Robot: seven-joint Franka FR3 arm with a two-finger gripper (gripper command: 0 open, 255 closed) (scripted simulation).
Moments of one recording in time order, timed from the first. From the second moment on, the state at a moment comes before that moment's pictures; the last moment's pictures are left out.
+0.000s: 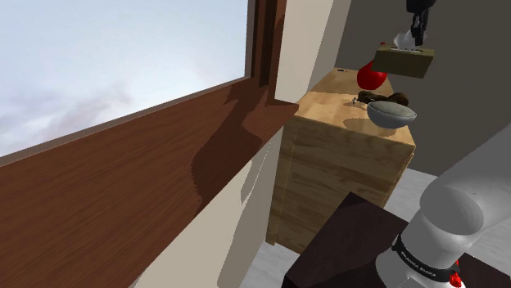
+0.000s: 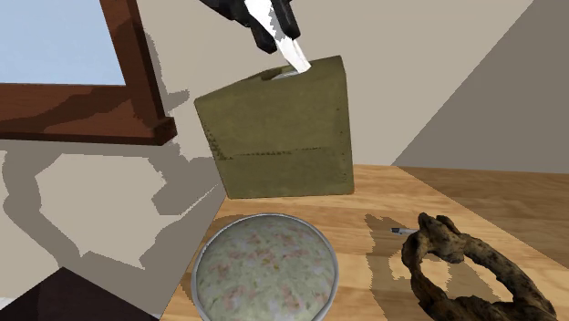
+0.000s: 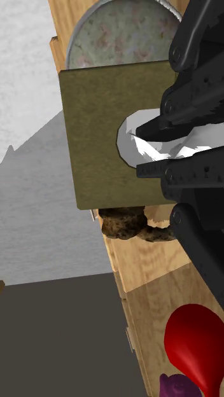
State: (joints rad) arm -0.31 -0.23 -0.37 -1.58 -0.65 1.51 -0.81
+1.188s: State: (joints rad) arm -0.34 -0.40 -0.38 -1.91 -0.72 1.66 -0.73
